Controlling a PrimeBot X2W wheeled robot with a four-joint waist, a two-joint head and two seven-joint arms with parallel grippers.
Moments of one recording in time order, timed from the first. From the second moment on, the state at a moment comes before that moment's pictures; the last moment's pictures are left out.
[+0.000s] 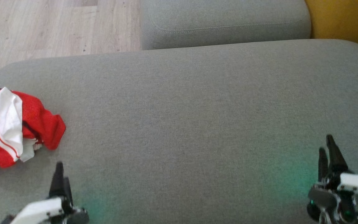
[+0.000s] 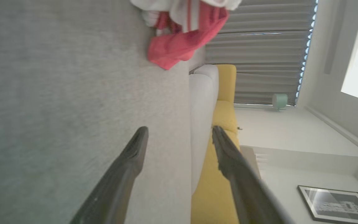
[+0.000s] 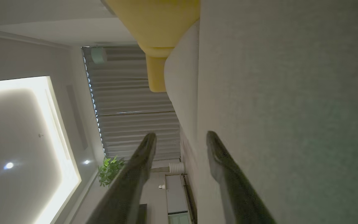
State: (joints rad) left arm -0.04 0.04 0.07 0.33 -1.60 -0.12 0.11; right arm -0.07 -0.04 -0.13 0.34 1.60 0.13 0.11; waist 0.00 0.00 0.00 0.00
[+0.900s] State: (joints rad) left arm -0.03 0.05 0.03 0.35 -1.33 -0.12 0.04; right arm -0.08 -0.05 -0.07 0.36 1.37 0.13 0.03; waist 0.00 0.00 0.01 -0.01
